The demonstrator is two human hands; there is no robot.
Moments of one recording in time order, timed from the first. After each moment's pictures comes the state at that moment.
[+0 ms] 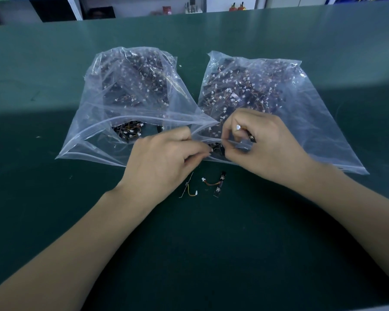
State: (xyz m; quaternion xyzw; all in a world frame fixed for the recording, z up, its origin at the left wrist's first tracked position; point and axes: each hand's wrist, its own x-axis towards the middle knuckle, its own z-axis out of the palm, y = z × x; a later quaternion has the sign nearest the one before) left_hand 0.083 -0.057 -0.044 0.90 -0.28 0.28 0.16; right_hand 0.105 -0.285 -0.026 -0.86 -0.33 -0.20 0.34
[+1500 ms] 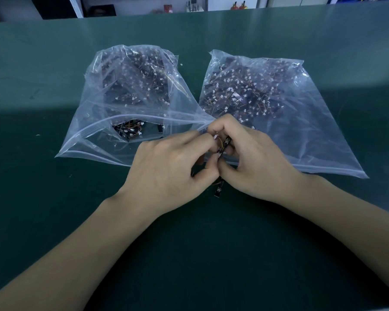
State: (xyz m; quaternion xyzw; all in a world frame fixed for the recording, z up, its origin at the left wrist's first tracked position) left_hand 0.060 -0.074 -0.029 0.89 -0.28 0.30 0.18; right_hand 0.085 -0.267 -0.038 -0.87 -0.34 -0.13 0.35
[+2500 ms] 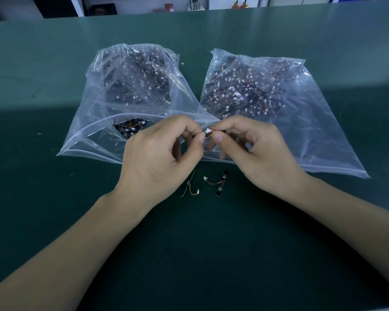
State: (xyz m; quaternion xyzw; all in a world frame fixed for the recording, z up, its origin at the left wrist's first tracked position) left_hand 0.076 -0.059 -0.041 0.86 -0.22 0.31 0.34; right_hand 0.087 -0.268 -0.037 -0.81 -0.25 -0.09 0.52
